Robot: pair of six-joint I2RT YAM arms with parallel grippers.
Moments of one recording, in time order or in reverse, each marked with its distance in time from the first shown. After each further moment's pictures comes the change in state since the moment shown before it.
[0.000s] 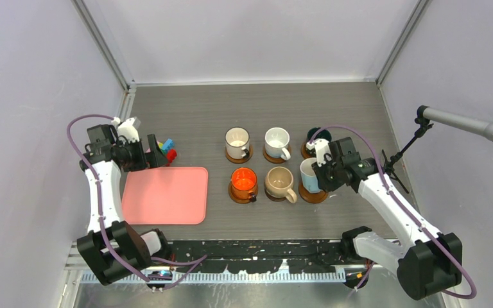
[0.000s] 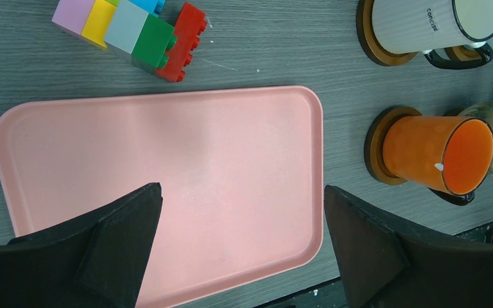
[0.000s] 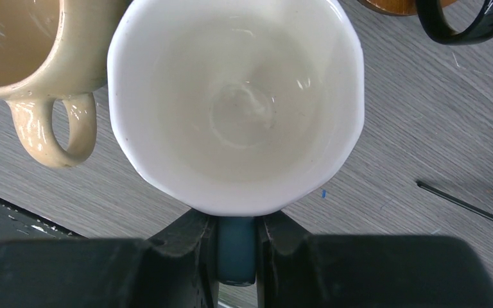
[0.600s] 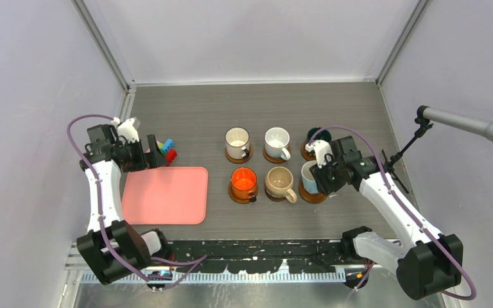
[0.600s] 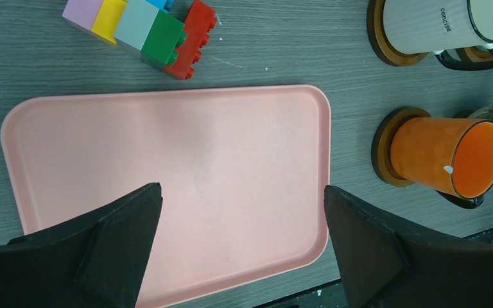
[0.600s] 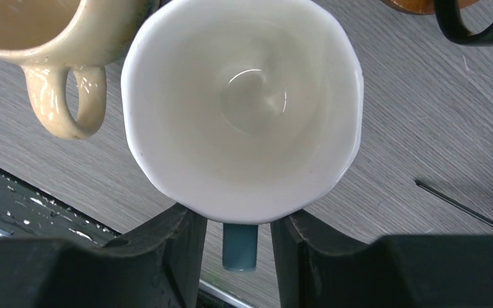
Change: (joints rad) left arm 0.000 0.003 0.000 0.000 -0.023 0.000; right arm -0.011 0.003 0.027 -0.060 -0.038 -0.073
